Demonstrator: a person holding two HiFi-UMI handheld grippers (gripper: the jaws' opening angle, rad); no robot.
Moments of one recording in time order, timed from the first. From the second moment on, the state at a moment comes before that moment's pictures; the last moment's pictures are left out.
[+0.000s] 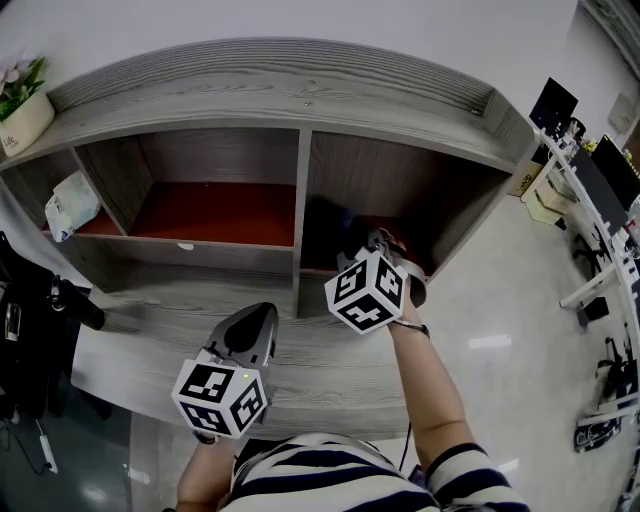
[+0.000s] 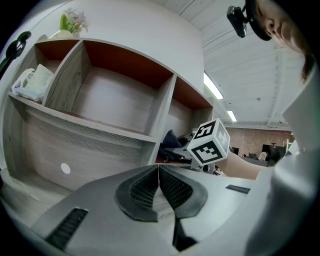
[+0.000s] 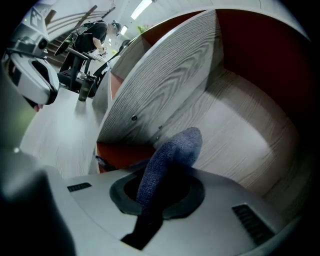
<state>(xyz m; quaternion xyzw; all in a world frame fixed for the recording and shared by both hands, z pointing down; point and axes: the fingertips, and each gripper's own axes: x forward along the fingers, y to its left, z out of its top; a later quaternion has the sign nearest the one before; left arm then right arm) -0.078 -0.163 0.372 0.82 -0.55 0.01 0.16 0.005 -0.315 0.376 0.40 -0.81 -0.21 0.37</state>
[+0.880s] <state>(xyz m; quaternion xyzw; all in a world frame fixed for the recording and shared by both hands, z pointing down) -0.008 -0.182 0.374 0.87 -0.46 0.02 0.17 0.092 -0.309 0.375 0.49 -0.71 -0.25 0.45</state>
